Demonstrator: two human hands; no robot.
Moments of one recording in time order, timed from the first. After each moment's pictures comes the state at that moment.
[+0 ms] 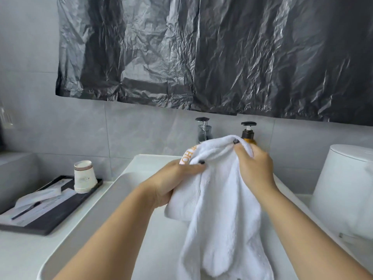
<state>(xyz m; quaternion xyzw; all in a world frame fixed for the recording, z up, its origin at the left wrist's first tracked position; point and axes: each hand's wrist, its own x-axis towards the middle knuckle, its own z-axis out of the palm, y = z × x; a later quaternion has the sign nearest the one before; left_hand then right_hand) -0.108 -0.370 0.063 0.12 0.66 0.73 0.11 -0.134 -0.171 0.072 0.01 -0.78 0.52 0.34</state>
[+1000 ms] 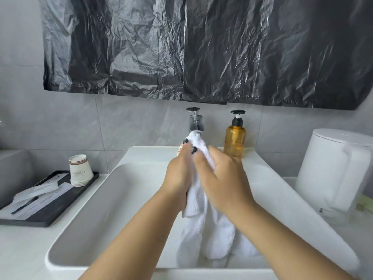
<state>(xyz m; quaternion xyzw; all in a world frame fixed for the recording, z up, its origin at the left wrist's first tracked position) -0.064 -0.319 0.066 -0.02 0.62 0.78 -0.01 -0.051 -0.221 0.056 0.19 -0.82 0.37 0.38</state>
